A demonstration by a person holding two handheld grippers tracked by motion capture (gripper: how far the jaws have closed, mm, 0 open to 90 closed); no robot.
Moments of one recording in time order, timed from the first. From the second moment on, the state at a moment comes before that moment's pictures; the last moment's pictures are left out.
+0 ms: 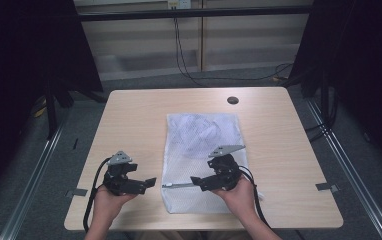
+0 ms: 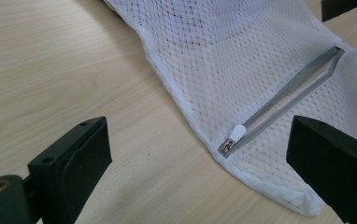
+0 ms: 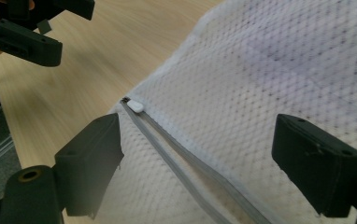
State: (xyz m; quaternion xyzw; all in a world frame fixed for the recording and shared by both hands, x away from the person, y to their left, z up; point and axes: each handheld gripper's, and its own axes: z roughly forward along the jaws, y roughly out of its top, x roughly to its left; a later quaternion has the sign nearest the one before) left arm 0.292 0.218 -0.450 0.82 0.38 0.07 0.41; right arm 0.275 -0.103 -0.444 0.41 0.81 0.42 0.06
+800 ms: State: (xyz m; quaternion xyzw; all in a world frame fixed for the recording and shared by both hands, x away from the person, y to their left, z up) left arm 0.292 0.221 -0.453 0.83 0.38 0.06 0.40; right arm 0.289 -0.063 -0.465 0.40 0.81 0.43 -0.02
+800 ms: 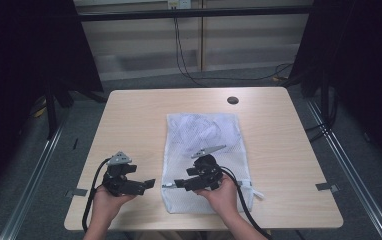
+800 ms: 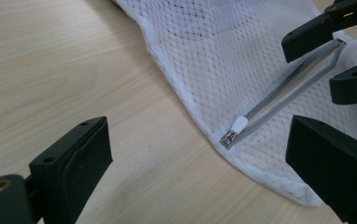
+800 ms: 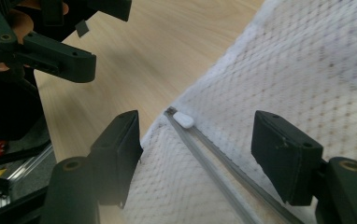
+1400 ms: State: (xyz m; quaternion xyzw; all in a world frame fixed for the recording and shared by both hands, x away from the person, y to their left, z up) left arm 0.292 0.225 -0.453 0.83 0.39 0.06 0.40; right arm 0.298 -0.045 -0.469 0.41 0.80 0.43 -0.04
